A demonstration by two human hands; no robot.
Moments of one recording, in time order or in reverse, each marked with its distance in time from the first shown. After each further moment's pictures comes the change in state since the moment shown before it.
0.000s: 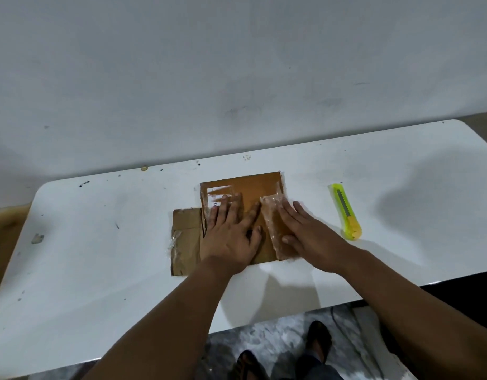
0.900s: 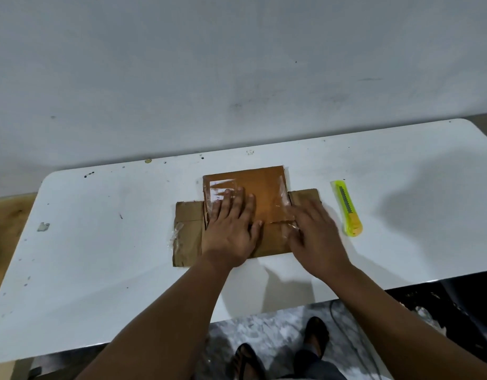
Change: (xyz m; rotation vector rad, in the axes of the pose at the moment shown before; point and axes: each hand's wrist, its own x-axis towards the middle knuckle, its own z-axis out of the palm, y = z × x) left_hand 0.000 0.000 0.004 0.039 -0.005 0.001; right_hand -0.015 -0.014 0.022 0.016 0.495 0.113
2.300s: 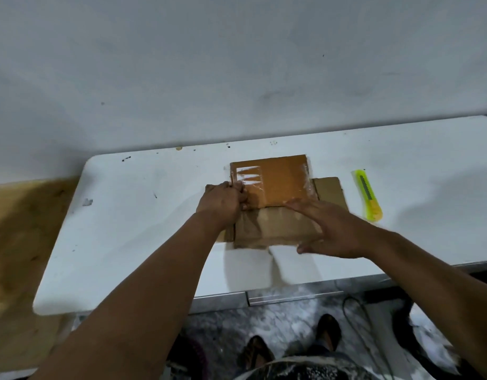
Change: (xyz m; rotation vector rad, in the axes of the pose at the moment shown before) left_hand -0.005 -0.066 -0.051 0.090 -0.157 -0.021; right_hand -0.004 -0.022 -0.040 0.034 -0.461 -0.297
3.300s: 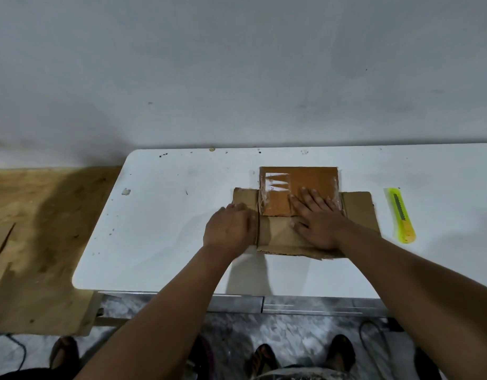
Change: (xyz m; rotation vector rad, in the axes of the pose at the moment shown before) left_hand -0.068 -0.007 0.021 -0.144 0.288 -0.144; right_hand 0.088 -0.005 0.036 -0.288 -0.185 0.198
